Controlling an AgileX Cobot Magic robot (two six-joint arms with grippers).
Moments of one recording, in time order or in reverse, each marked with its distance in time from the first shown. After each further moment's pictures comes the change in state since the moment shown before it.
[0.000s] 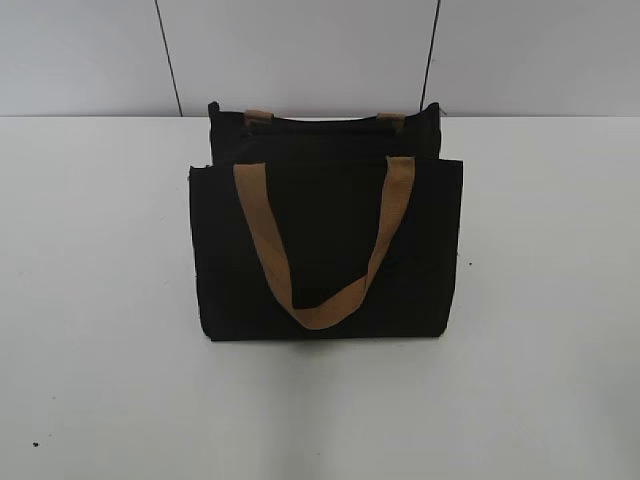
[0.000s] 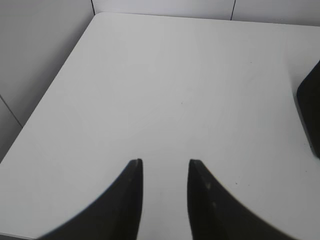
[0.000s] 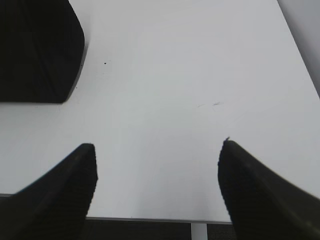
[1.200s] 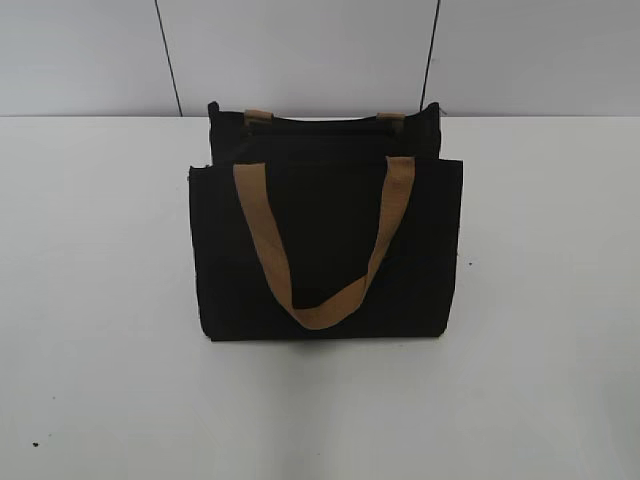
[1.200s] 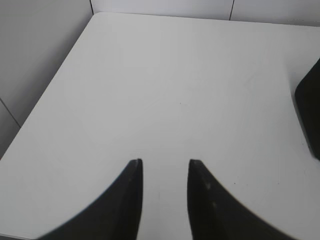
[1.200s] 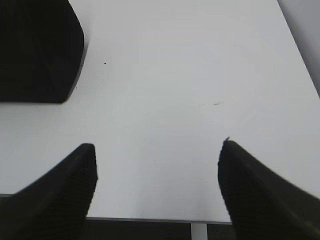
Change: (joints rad) left arm 0.000 0.000 0.000 -0.005 0.000 0.000; right arm 0.000 0.000 0.000 0.000 0.000 0.000
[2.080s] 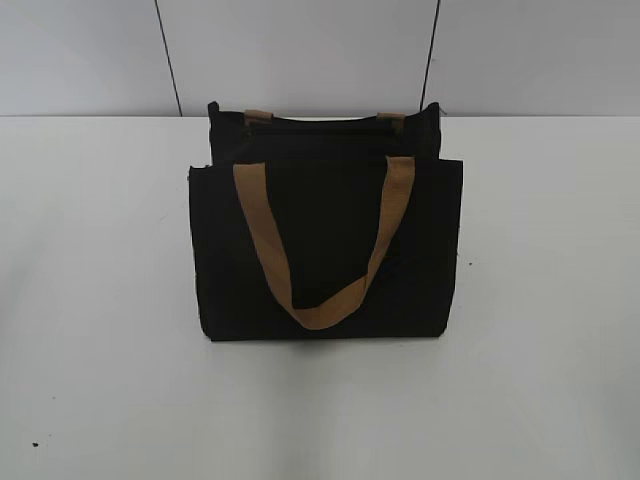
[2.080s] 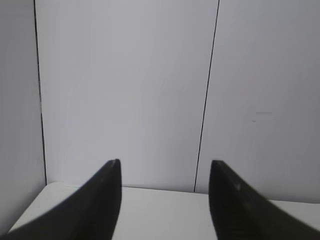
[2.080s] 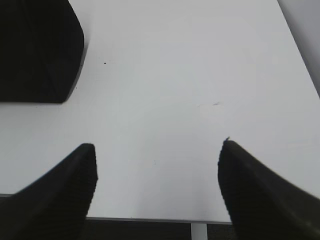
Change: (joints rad) left arm 0.000 0.463 0.132 -0.072 -1.150 0.000; right arm 0.000 0.000 0.000 0.000 0.000 0.000
